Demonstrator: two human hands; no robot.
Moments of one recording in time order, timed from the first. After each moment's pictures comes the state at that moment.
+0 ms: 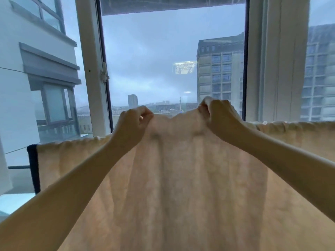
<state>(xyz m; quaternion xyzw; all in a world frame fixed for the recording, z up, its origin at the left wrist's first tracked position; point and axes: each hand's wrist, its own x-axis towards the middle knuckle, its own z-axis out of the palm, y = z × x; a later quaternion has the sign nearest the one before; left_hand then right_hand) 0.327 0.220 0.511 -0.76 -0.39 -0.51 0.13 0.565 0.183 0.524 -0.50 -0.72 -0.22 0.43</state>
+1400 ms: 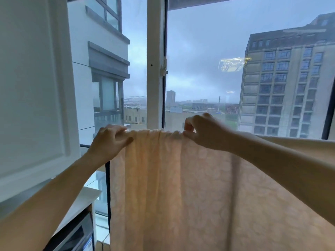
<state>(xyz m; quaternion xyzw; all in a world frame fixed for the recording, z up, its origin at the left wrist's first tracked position) 0.096 0.226 0.452 -0.63 -0.64 -0.43 0.12 0.387 0.241 0.516 -0.38 -0.87 -0.15 0.27</state>
